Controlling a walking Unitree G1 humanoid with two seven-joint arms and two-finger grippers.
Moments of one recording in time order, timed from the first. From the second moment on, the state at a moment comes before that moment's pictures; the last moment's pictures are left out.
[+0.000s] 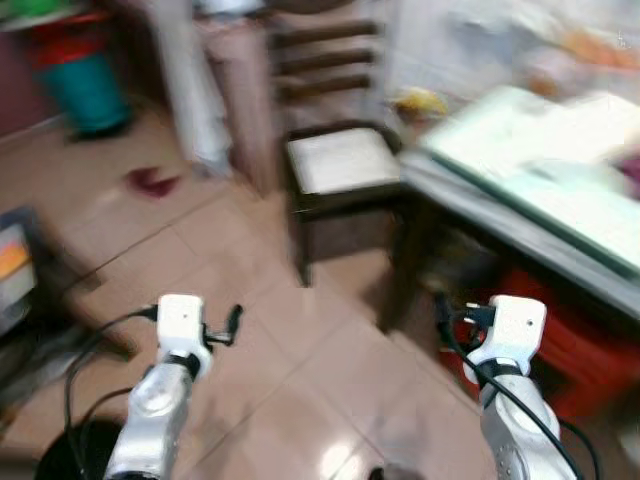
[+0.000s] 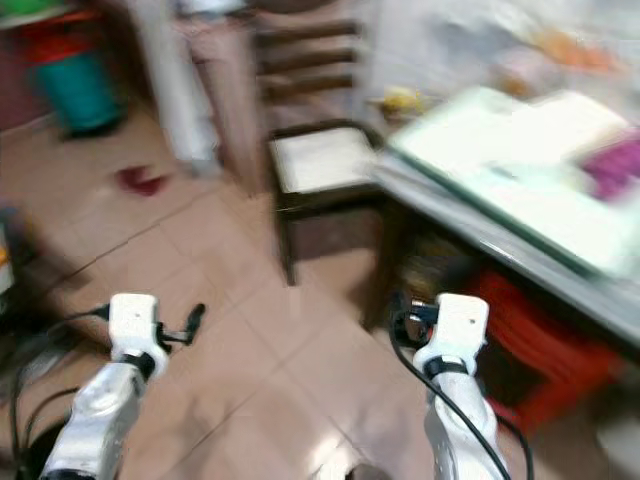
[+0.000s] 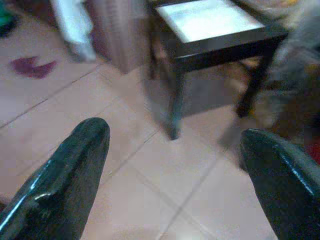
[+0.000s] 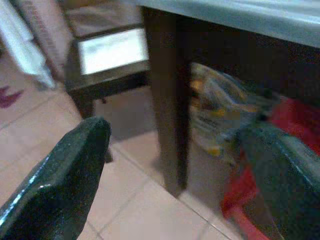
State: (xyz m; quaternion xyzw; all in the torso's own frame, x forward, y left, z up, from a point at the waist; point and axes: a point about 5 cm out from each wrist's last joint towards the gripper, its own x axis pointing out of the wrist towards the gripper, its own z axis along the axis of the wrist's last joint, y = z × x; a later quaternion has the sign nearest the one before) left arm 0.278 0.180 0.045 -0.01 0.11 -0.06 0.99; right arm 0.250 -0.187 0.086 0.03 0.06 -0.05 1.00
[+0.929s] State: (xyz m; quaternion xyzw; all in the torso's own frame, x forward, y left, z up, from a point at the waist) left arm 0.296 0.167 0.065 -0.02 0.04 -0.04 1.00; right arm 0.264 -0.182 0.103 -0.01 0.03 0.00 1.00
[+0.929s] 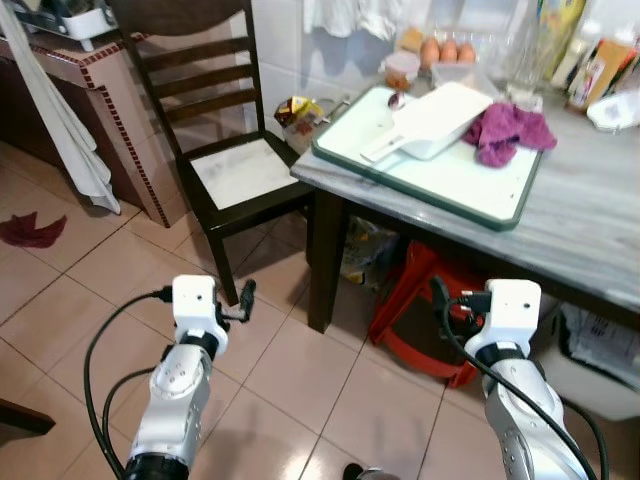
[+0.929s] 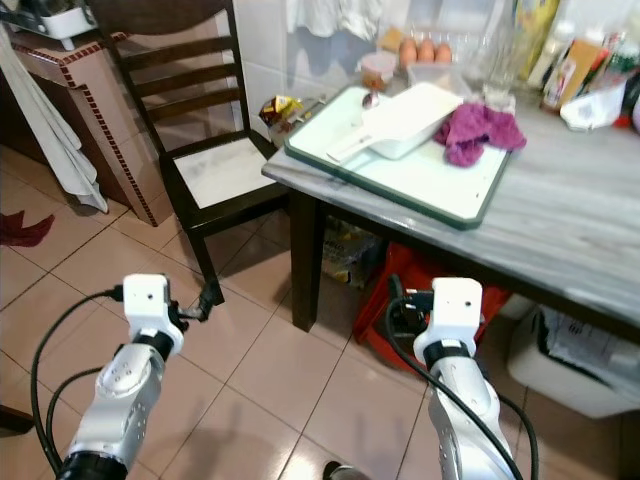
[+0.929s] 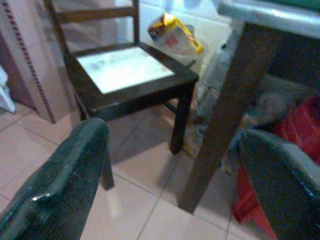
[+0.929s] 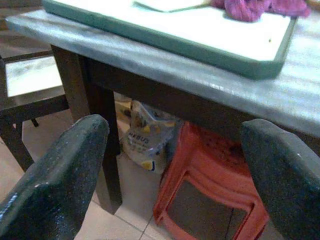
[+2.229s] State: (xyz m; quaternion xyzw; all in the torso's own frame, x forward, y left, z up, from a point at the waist) left arm 0.300 0.138 0.060 0.00 0.04 -0.08 1.00; right arm 0.248 -0.189 0.104 -0.01 0.01 -0.04 1.00
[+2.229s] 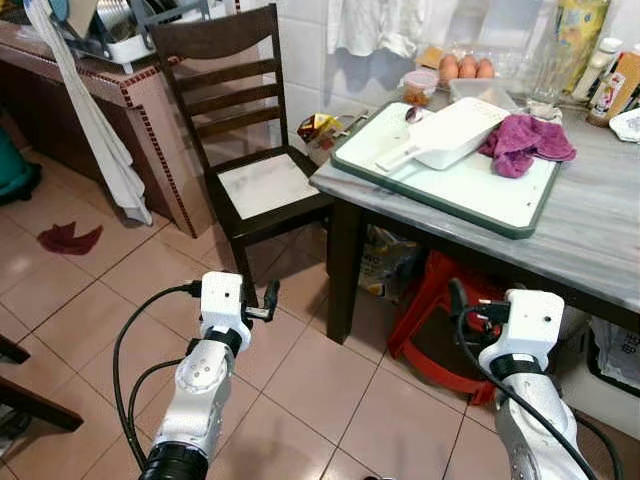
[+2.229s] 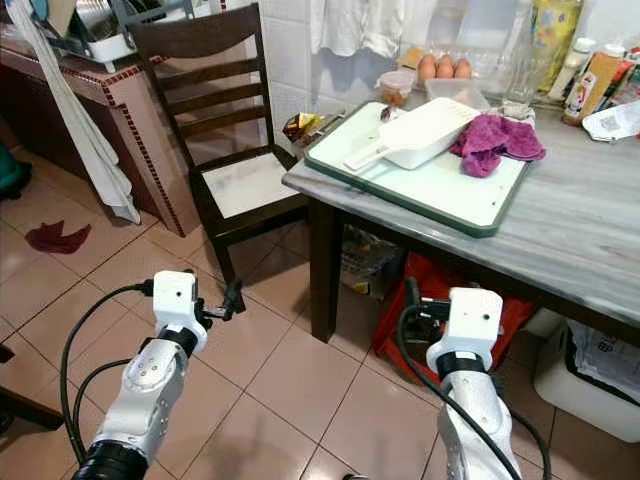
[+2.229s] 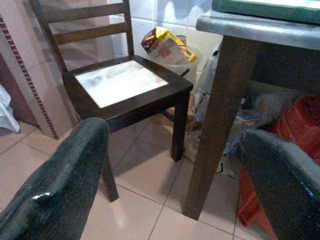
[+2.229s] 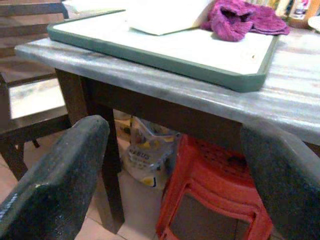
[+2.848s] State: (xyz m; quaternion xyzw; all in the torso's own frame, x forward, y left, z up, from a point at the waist) left arm 0.297 0.143 0.055 -0.01 0.06 -0.06 1.00; right arm 0.251 -0.183 0.105 0.00 0.02 -0.03 1.00
